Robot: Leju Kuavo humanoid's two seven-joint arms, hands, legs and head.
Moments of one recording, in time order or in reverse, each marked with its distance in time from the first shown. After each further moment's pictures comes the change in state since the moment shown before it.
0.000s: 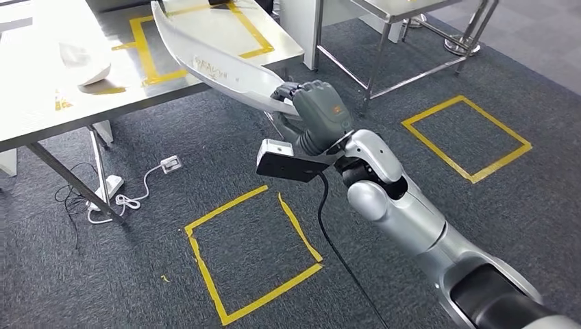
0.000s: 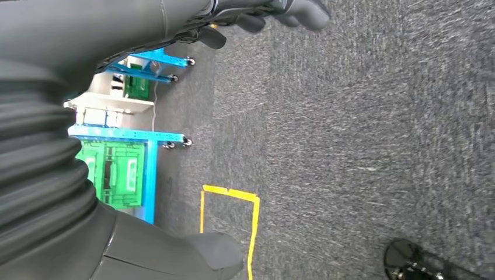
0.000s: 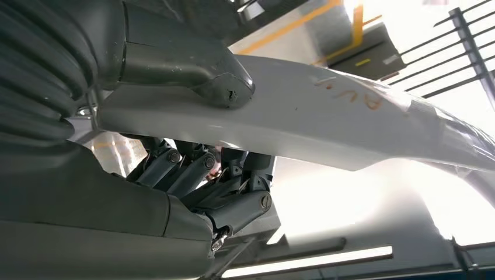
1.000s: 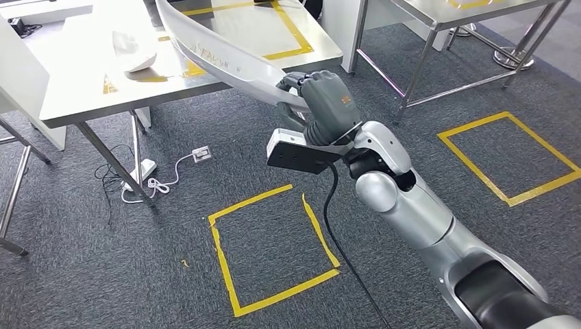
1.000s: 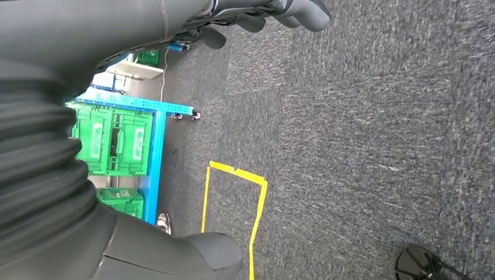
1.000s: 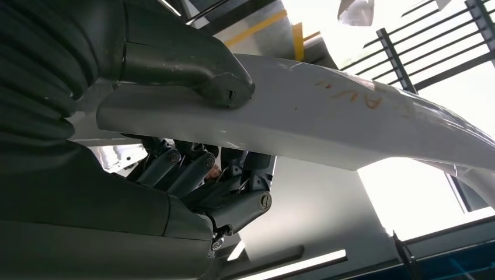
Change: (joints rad) left arm 0.007 0.004 0.005 0.000 0.000 0.000 0.002; right arm -0.032 -0.003 -0.019 0.011 -0.076 0.000 -0.048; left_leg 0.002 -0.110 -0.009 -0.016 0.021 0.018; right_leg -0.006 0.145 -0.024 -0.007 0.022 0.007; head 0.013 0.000
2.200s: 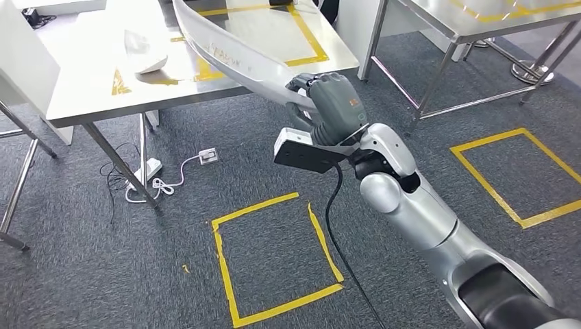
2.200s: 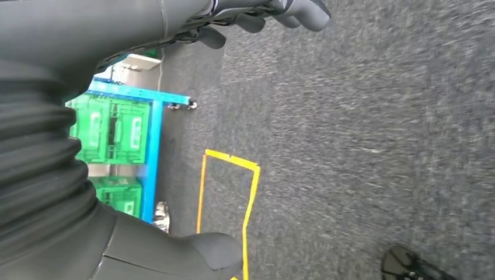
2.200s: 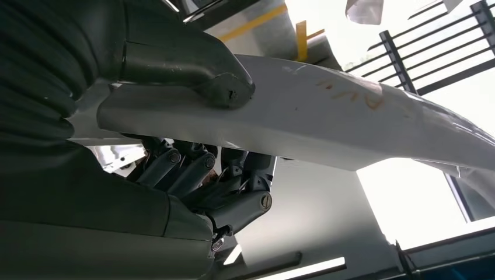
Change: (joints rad) left arm -0.005 -0.010 0.000 0.001 -0.016 -0.012 -0.005; right arm 0.028 -0.025 -0.016 0.014 0.018 -0.021 0.003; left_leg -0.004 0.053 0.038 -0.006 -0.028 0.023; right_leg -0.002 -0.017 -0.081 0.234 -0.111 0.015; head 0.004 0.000
